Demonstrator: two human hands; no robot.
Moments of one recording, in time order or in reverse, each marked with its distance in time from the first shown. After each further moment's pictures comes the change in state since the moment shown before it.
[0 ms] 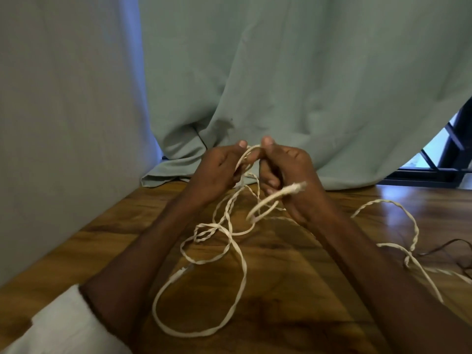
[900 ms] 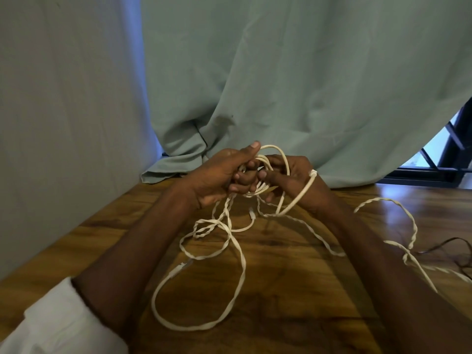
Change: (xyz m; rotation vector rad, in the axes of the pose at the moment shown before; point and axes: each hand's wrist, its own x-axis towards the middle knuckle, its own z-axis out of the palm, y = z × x) left_hand 0.002 0.006 0.005 -0.469 -0.313 -0.321; right_hand 0.007 0.021 -0.042 -0.428 -0.063 0.016
